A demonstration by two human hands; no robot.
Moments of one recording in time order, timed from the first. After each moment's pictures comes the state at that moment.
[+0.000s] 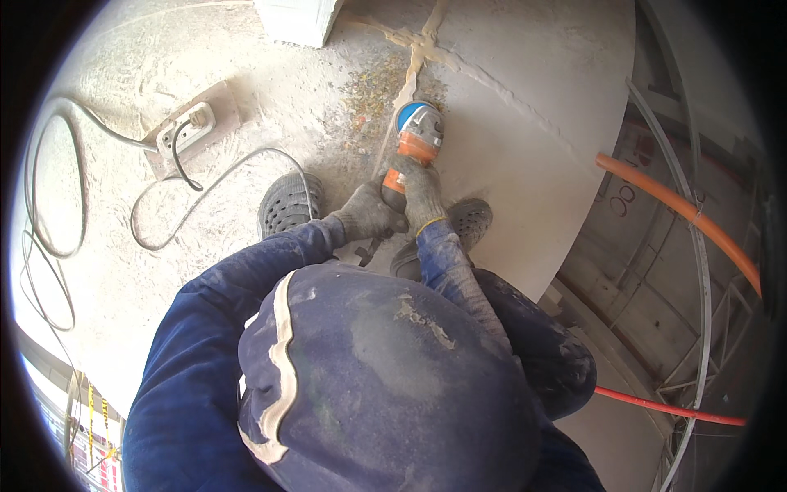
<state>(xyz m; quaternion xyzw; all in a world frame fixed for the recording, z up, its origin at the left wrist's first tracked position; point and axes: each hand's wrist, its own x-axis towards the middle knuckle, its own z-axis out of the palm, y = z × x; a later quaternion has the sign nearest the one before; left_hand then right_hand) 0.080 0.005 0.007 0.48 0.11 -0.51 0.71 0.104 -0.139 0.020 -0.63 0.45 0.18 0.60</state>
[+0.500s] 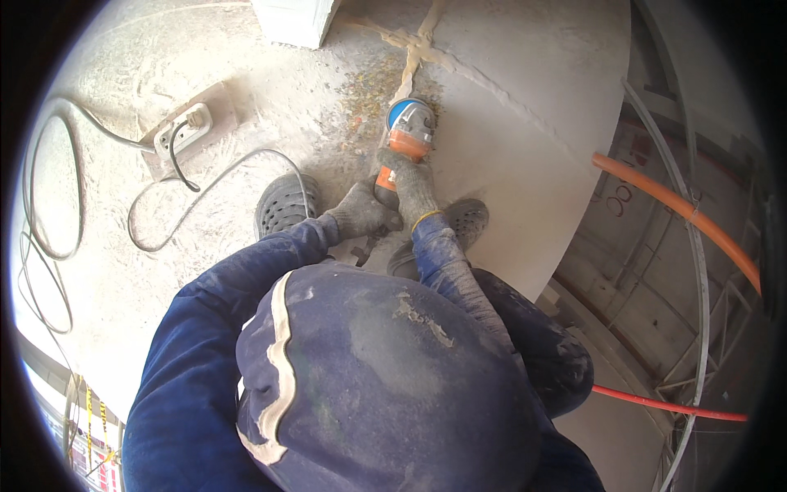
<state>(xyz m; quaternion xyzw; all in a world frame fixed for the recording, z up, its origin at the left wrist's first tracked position) 0.079 0.008 -0.005 0.47 0.12 -0.52 0.71 0.119 -0.125 0.033 -0.65 0.46 0.21 0.57</state>
